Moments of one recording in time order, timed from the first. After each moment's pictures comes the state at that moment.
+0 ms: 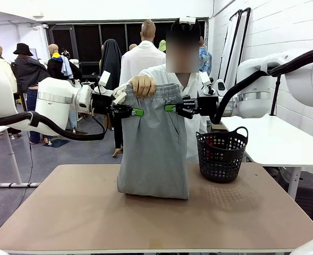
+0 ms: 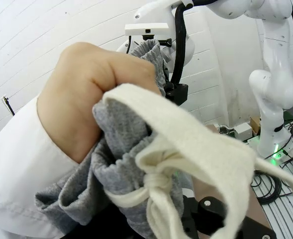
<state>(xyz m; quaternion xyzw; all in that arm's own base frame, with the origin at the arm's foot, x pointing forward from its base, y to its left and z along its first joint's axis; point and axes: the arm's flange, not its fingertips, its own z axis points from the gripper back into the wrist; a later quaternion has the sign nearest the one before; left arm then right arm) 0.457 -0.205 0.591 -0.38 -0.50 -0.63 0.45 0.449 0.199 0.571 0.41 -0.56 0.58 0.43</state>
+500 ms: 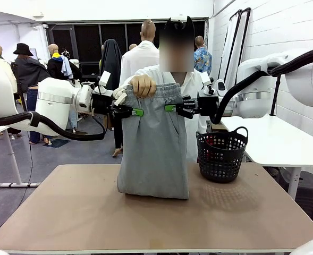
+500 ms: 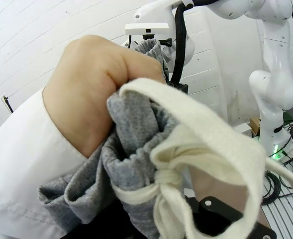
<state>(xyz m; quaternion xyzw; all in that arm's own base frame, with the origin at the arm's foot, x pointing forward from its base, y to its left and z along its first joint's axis) 0.457 -0.205 0.591 -0.39 -0.50 -0.63 0.46 0.448 0.198 0.571 0.41 -0.56 0.58 0.42</state>
